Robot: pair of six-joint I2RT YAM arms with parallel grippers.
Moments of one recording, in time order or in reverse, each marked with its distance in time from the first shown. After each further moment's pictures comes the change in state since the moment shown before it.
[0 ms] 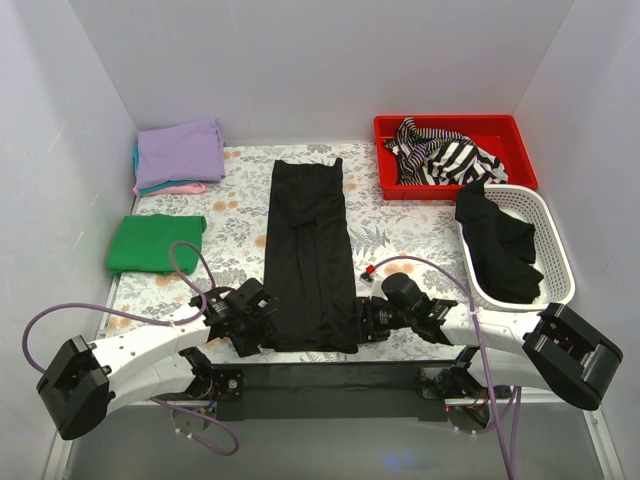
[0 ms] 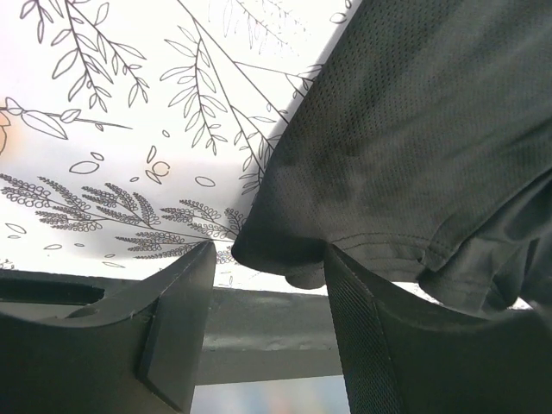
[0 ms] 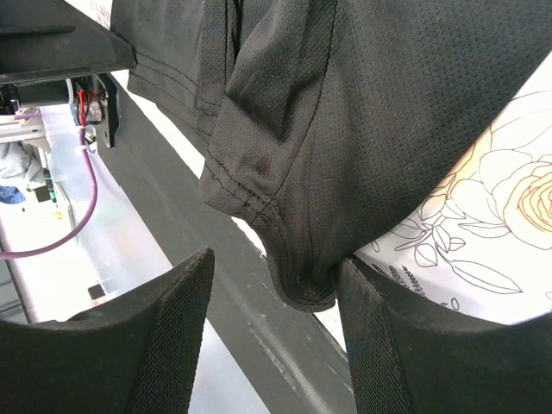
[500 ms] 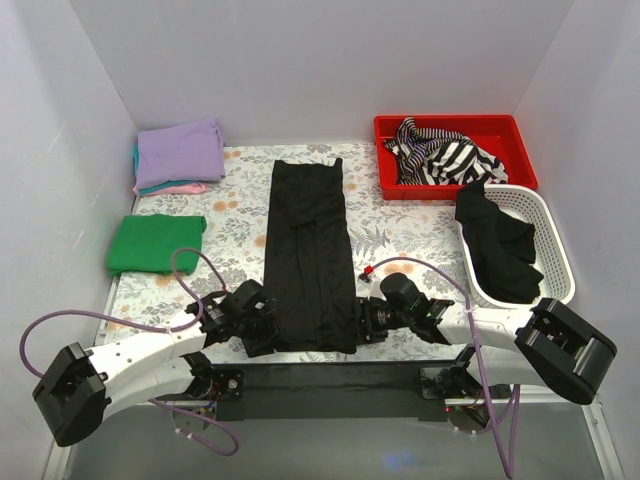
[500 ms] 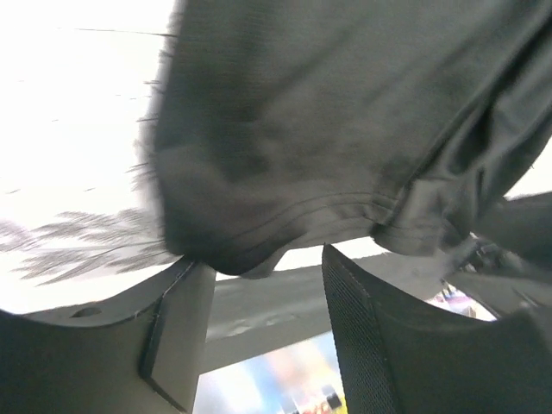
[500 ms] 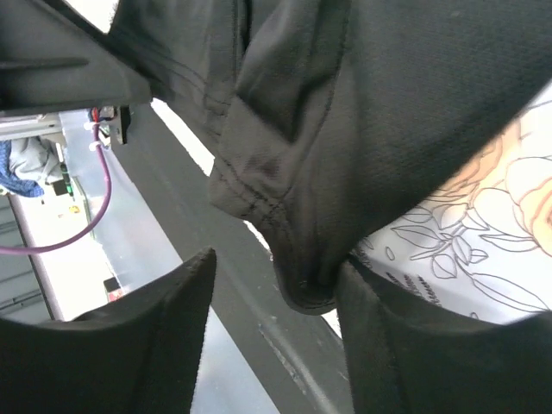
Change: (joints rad) left arm 0.001 -0.032 -0.072 0.216 0.167 0.059; right arm -0.002 0.047 -0.004 0.056 -0.035 0.030
